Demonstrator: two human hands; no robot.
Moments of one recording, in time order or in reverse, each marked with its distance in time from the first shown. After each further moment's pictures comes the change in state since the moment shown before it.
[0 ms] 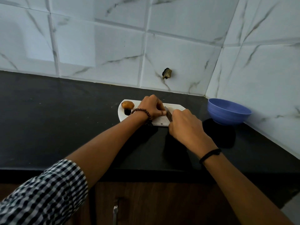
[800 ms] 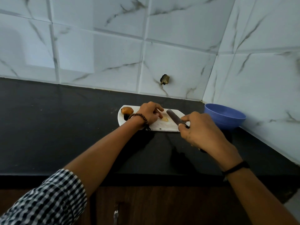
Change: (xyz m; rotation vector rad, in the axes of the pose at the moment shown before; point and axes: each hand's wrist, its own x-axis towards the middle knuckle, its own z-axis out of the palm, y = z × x) left_hand -0.001 -0.004 -0.003 -0.017 -0.077 -0.036; right_hand -0.015 0.029 -0.022 0.192 0.033 0.062
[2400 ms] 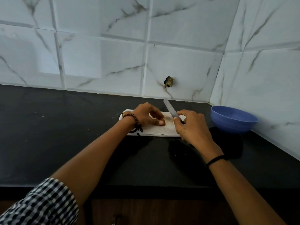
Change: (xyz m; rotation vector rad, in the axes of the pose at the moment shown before) left_hand 0.003 -0.013 -0.025 0.023 -0.136 0.099; right_hand 0.068 0.021 0.055 0.320 0.207 -0.064
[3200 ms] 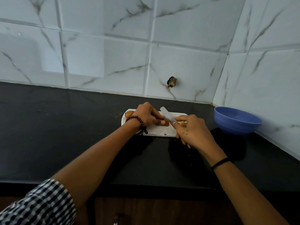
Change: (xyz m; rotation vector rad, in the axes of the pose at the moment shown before) left_hand -0.008 0.006 0.006 -0.138 0.132 -0.190; right_hand -0.016 -0.014 -0.011 0.164 -0.173 0.029
